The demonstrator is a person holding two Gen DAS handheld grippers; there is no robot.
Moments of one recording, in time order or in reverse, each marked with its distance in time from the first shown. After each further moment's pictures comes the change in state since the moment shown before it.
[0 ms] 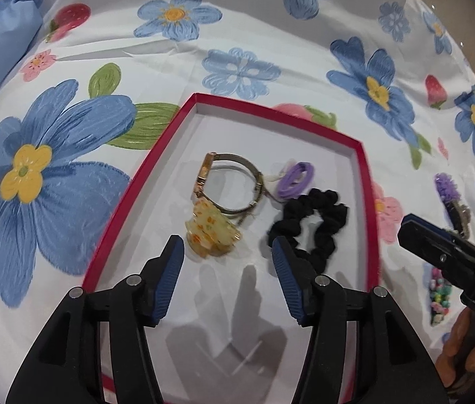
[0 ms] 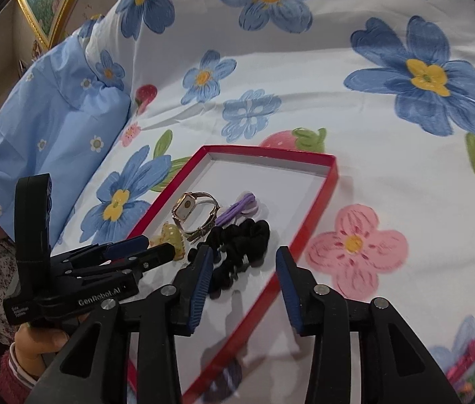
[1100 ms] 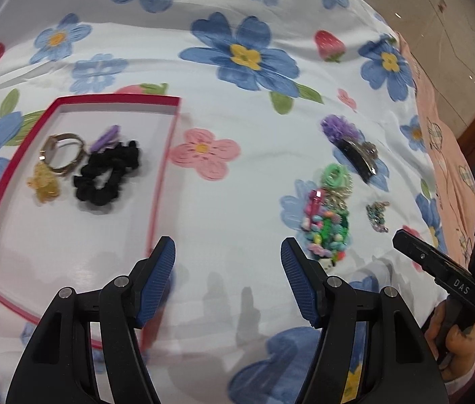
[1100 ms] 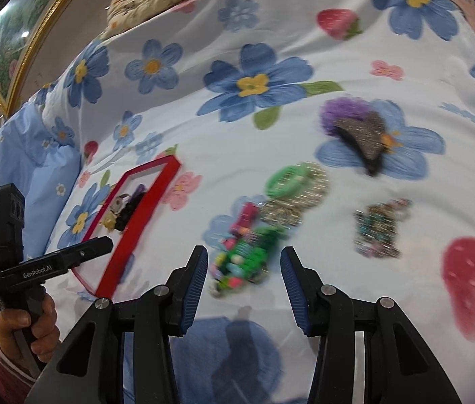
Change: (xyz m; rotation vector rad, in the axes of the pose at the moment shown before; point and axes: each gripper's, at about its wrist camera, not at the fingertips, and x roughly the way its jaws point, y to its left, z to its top) left arm -0.043 -0.149 -0.065 0.189 0.027 -0.225; right arm -0.177 -0.115 -0.117 0.231 -0.159 -0.220
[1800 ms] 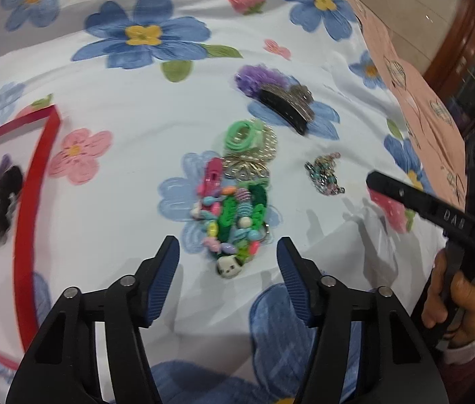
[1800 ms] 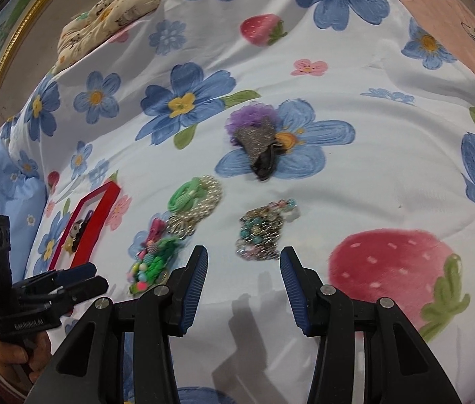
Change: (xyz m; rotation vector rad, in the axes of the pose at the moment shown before) left arm 0.051 -0.104 -0.010 0.241 0.096 -0.093; right arm -0.023 -0.079 0.005 0.114 -0.044 -0.118
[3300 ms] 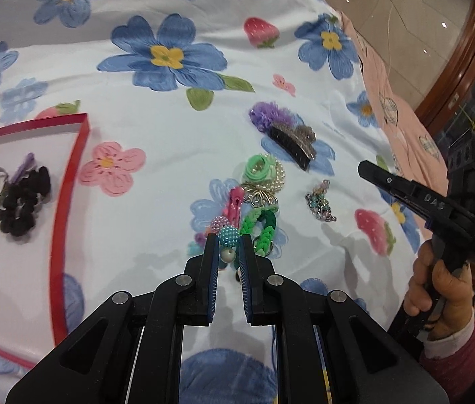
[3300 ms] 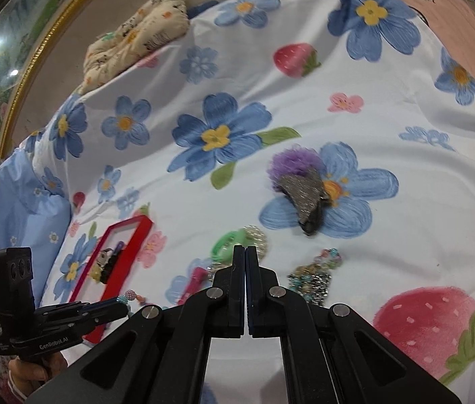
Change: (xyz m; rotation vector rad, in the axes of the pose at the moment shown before) left arm -0.046 0.044 -0.002 -0.109 -0.115 -0.064; right arm -0.003 0.038 0.034 -0.045 -0.114 0.107
